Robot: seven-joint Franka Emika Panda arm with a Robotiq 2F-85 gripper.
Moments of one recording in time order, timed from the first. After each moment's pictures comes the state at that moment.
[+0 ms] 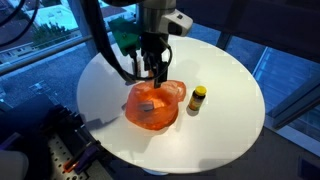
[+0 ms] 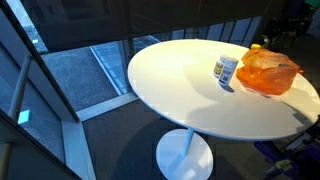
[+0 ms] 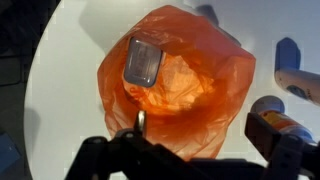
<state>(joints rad) -0.14 0.07 -0.15 -2.38 -0.01 2.37 0.20</state>
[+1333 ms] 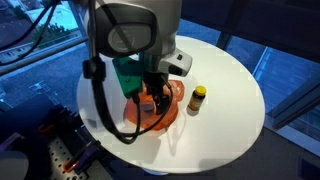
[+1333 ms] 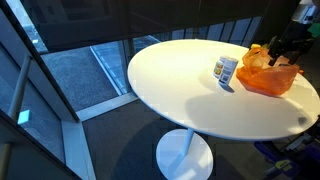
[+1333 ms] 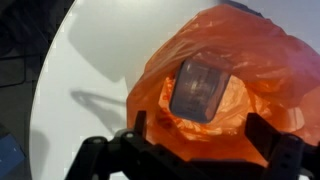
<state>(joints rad) -0.18 0.18 -0.20 -2.48 -0.01 2.60 0.11</state>
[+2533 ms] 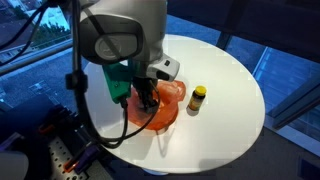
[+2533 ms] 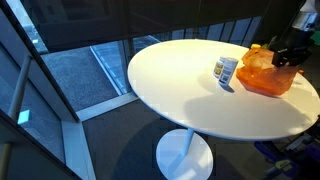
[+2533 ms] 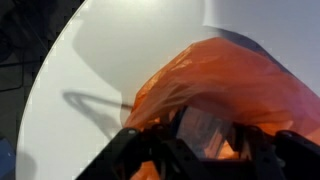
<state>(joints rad) -0.15 0.17 -0.19 -2.56 -0.01 2.64 0.12</state>
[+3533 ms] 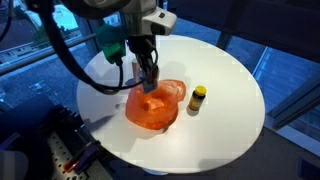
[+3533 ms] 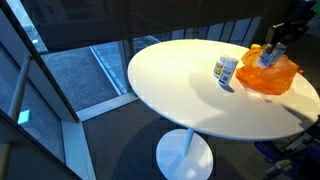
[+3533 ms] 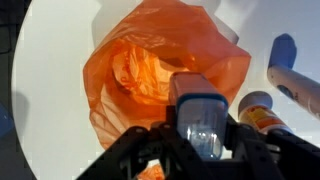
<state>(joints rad) -0.10 -0.01 -0.14 -2.54 -0.06 2.60 0.24</state>
